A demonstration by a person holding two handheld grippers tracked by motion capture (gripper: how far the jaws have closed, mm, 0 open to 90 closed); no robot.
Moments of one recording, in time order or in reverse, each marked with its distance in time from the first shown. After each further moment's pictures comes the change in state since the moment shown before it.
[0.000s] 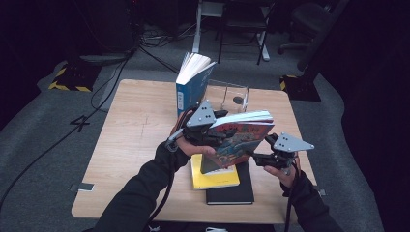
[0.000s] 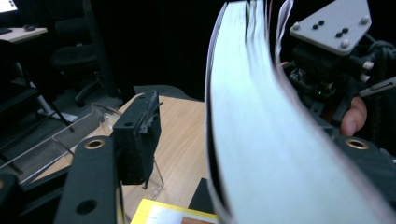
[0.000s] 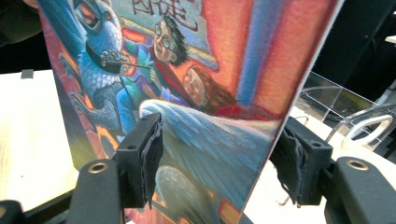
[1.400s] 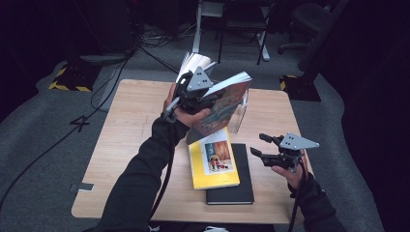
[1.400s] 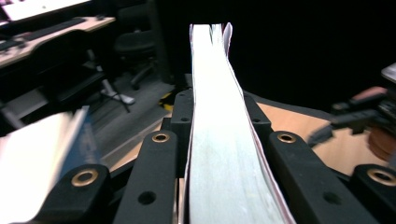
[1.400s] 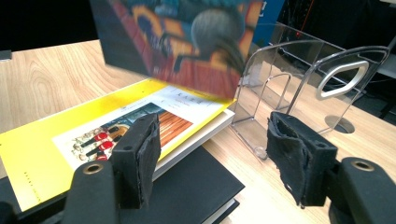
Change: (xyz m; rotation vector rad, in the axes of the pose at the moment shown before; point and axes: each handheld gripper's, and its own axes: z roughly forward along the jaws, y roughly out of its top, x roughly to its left) left arm 0.052 0.047 -0.013 0.075 0.234 -0.025; right arm -0.021 -0.022 -0.012 0.093 -0.026 0.063
